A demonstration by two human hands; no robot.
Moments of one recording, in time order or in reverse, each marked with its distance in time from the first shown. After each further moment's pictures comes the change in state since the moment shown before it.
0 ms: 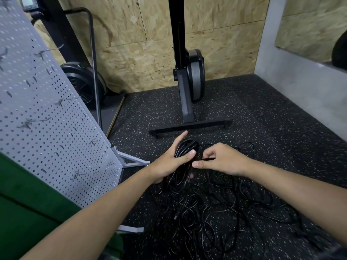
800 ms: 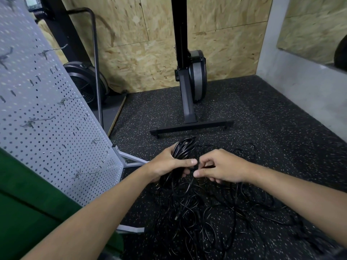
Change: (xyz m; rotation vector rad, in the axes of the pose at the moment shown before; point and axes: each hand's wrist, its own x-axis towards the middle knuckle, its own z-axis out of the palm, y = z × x) left_hand -0.002 0.001 -0.012 0.107 0.026 -0.087; right_hand -0.011 -0.014 0.005 -0.059 -0.141 -0.128
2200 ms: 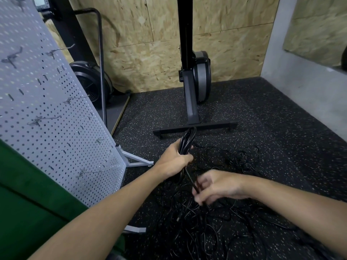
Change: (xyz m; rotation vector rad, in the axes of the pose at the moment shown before) left_hand 0.008 0.004 0.006 0.229 0.271 0.075; right_hand 0.001 -0.004 0.034 0.465 -0.347 0.297
